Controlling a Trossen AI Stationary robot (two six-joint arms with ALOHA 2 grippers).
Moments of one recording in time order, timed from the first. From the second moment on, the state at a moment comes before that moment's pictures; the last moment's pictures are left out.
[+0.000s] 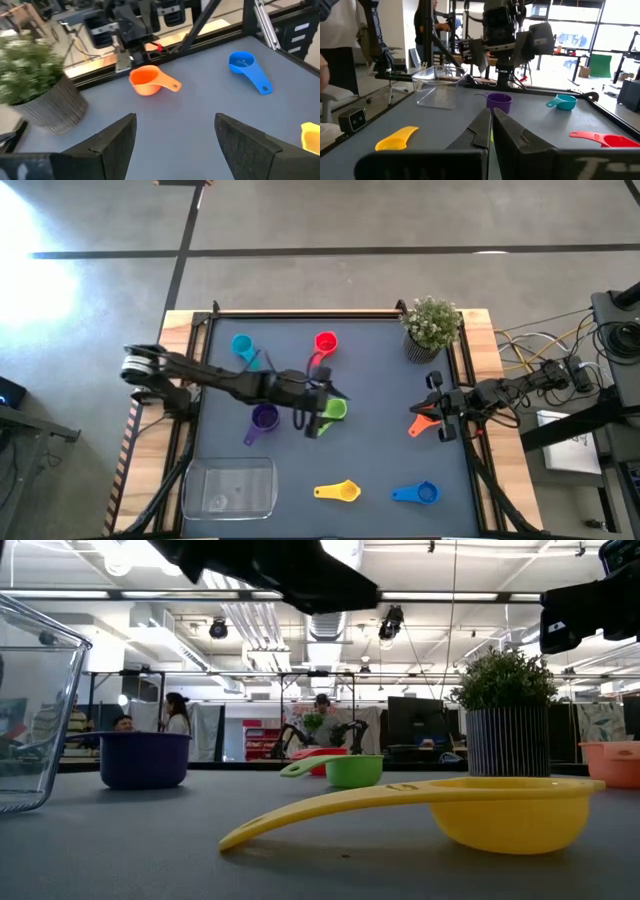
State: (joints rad) left arm -0.07 1.66 1.03 0.28 0.03 0.27; right arm 0.34 0.02 0.01 0.04 0.18 -0.08
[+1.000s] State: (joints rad) left arm -0.06 2.32 1.63 0.36 0.23 0.15; right arm 0.34 0.02 0.01 0.04 0.18 -0.08
